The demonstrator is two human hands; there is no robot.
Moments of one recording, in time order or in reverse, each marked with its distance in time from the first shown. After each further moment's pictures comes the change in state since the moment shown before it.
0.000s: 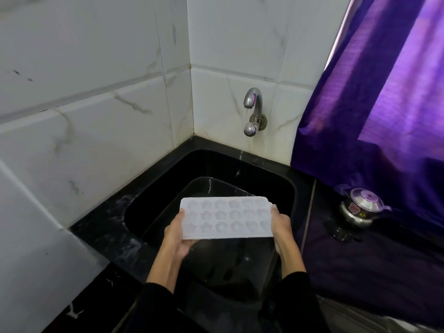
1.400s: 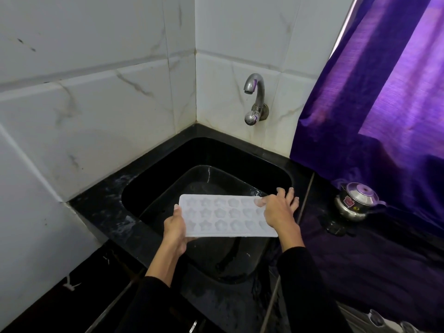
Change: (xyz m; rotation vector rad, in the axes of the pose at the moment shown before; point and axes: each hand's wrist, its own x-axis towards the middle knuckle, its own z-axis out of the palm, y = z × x) left_hand -0.019 -0.039 0.002 0.186 0.113 0.052; right_hand -0.013 -0.018 -0.027 -1.229 -0.026 -0.492
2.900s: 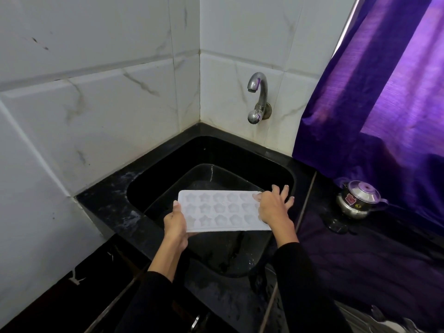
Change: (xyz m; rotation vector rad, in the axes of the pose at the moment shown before) left_hand -0.002 -0.004 -0.007 -0.046 0.035 0.034; right_hand -0.004 -0.018 0.006 0.006 0.000 -0.004
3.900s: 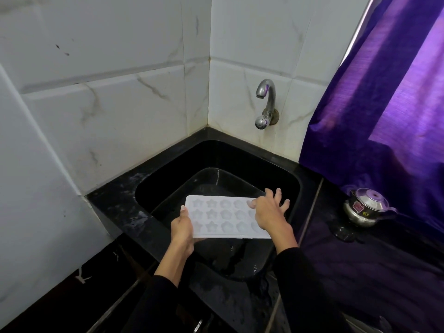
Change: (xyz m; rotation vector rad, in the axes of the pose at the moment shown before) left_hand -0.007 -0.004 -0.003 -0.007 -0.011 -0.004; right_hand -0.012 -0.019 -0.001 -0.062 -0.061 -0.131
